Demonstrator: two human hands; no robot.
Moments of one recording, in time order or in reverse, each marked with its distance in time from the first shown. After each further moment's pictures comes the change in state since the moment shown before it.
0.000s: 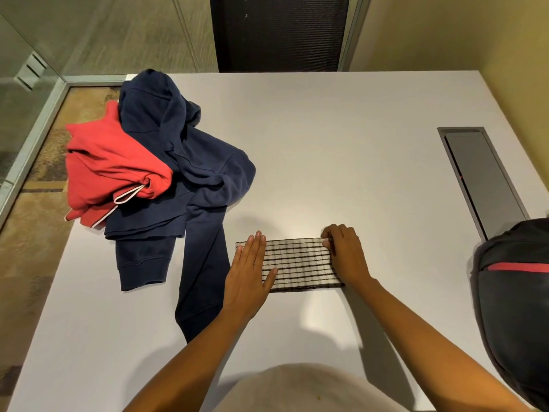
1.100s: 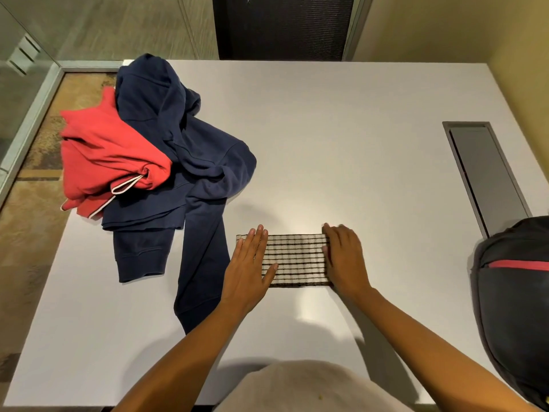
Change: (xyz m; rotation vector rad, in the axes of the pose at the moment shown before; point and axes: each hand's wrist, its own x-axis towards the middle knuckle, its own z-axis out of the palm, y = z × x) left_hand 0.000 -0.002 -0.001 -0.056 0.012 0.050; right_hand -0.026 -0.001 0.012 -0.133 0.105 -0.175
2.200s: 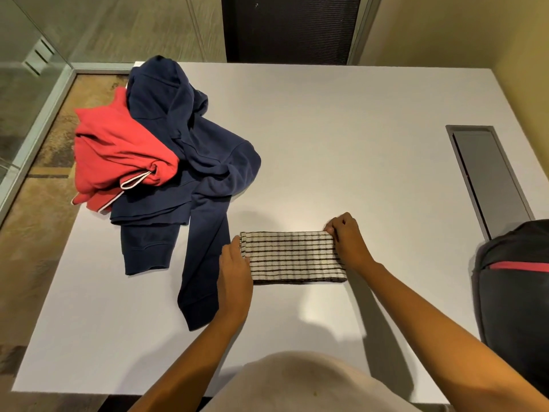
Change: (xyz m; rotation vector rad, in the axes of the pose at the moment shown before) left_hand -0.018 0.017 -0.027 -0.409 0.267 -0.479; right_hand 0.046 0.008 -0.016 0.483 -0.253 0.419
